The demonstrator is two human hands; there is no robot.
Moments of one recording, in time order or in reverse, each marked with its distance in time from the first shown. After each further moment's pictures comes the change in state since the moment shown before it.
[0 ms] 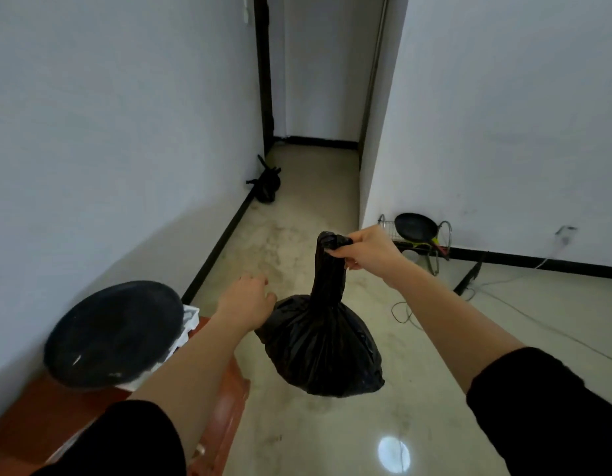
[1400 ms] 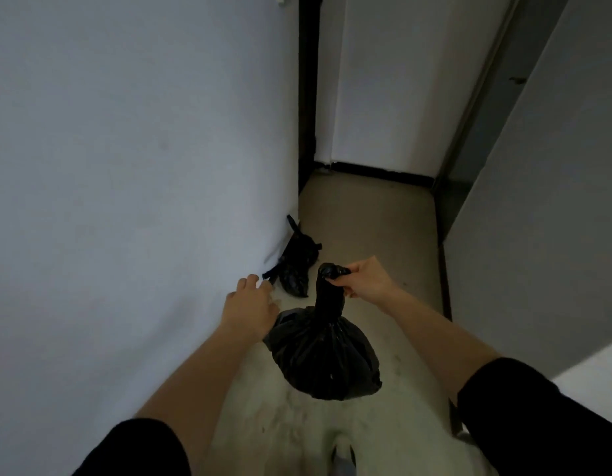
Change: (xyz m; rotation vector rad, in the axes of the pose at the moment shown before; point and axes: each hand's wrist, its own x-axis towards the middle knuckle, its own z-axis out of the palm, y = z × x) left_hand 1.136 -0.136 -0.104 0.118 0.052 -0.063; right_hand 1.184 -0.129 0.020 -0.030 -0.174 0.080
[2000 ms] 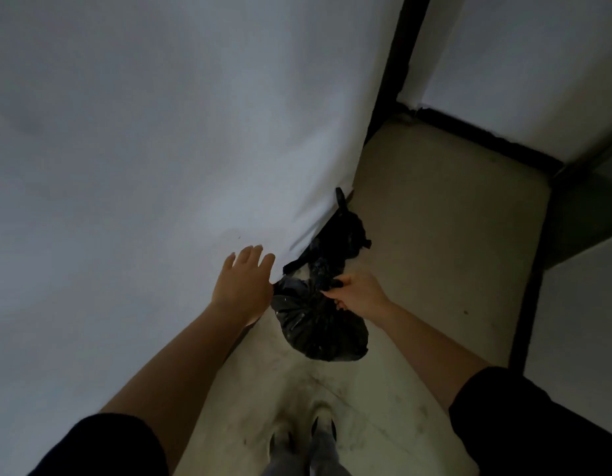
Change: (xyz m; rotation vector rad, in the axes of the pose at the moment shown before) left_hand 0.340 -0.079 0.068 0.164 -0.139 -0.176; right_hand 0.412 0.030 0.052 -0.185 -0.345 0.066
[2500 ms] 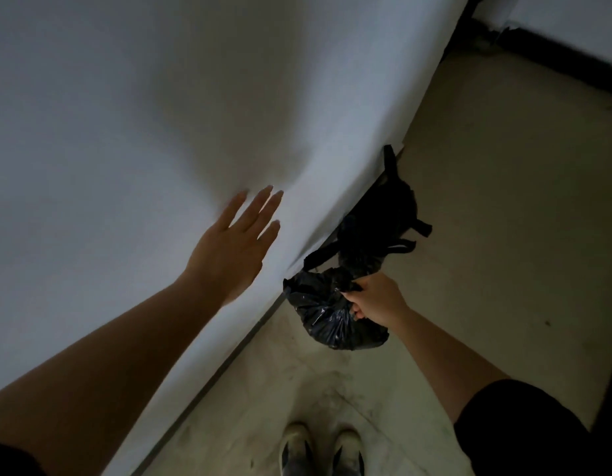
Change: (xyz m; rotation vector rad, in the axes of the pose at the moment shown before) left_hand 0.181 -0.086 0.120 0.559 0.114 0.265; right_hand 0.244 0.109 0.064 -0.147 -0.090 0.123
